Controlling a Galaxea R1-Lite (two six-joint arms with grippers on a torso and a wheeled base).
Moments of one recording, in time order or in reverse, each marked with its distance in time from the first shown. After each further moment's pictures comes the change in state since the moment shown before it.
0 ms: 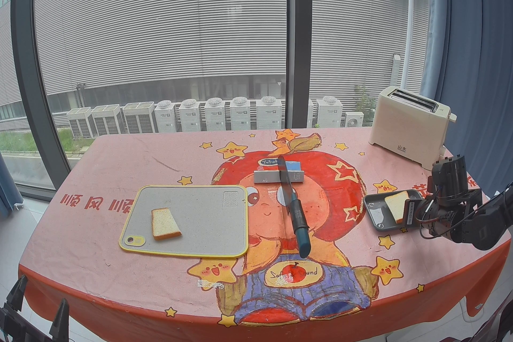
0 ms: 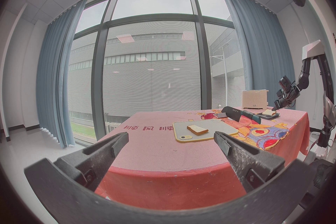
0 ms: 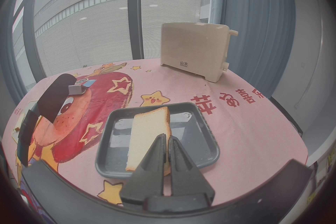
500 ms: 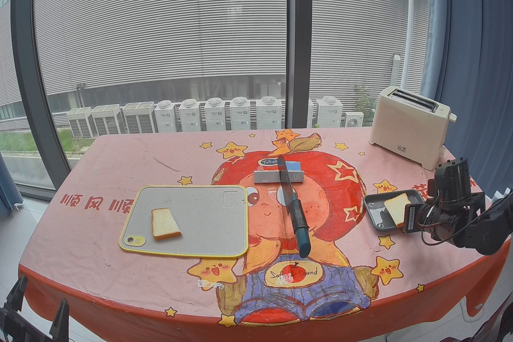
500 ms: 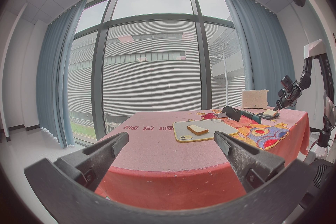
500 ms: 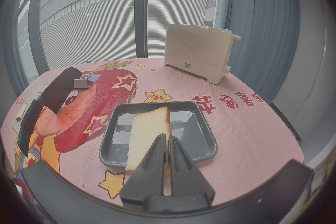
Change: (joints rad) left arm 0.001 0.000 0.000 0.000 0.000 0.000; right arm 0.023 -0.035 0.031 0.000 0.000 -0.048
